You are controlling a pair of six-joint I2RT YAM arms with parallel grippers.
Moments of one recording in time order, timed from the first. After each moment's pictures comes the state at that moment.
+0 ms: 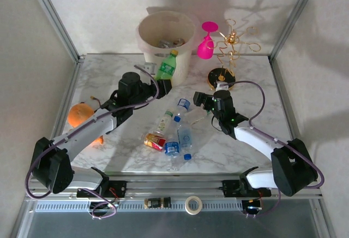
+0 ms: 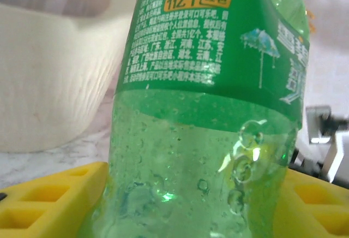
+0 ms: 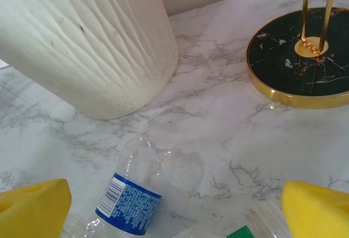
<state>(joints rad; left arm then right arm) -0.53 1.36 1.04 0.09 0.15 -0.44 0.52 1.32 0.69 0.19 0.19 0.50</state>
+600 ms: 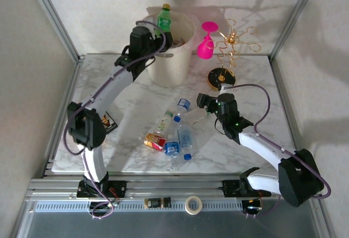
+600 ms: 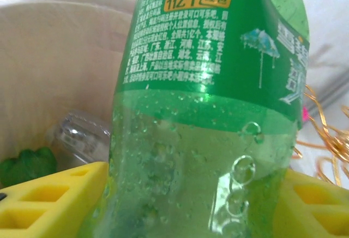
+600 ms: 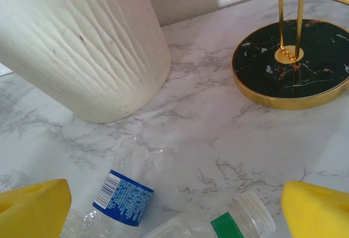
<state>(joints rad) -0.40 1.94 1.90 -0.17 -0.02 -0.45 0.52 1.21 0.63 0.15 0.22 0.49</state>
